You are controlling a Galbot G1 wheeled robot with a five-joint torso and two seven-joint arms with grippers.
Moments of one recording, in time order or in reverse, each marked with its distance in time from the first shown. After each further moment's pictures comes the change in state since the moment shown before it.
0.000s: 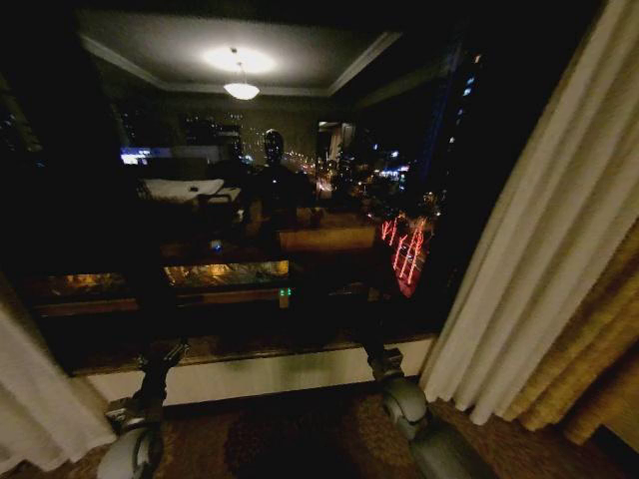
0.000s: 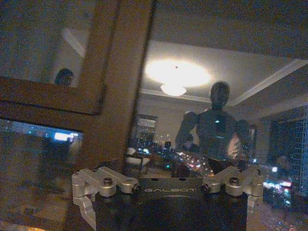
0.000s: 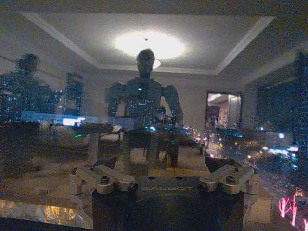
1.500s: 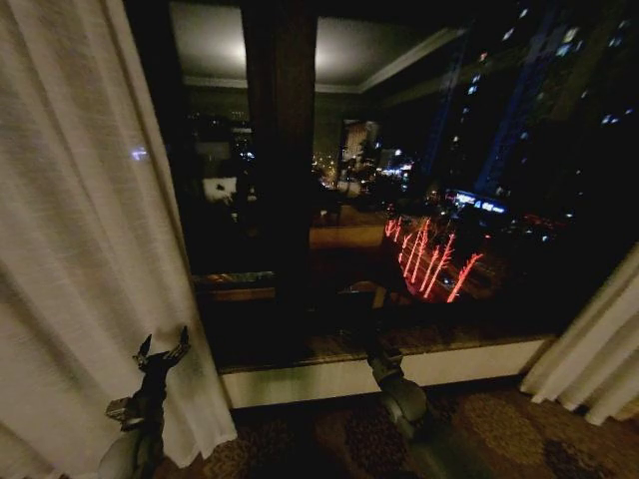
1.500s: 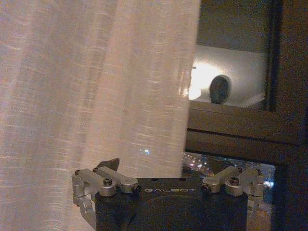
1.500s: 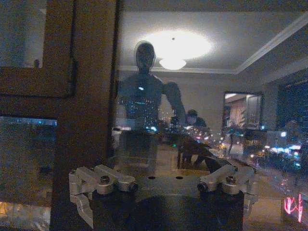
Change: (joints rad) left arm 0.000 0.000 0.001 0.000 0.000 0.000 0.000; right arm 0.000 0.000 0.000 0.000 0.000 0.000 0.000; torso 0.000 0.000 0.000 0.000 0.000
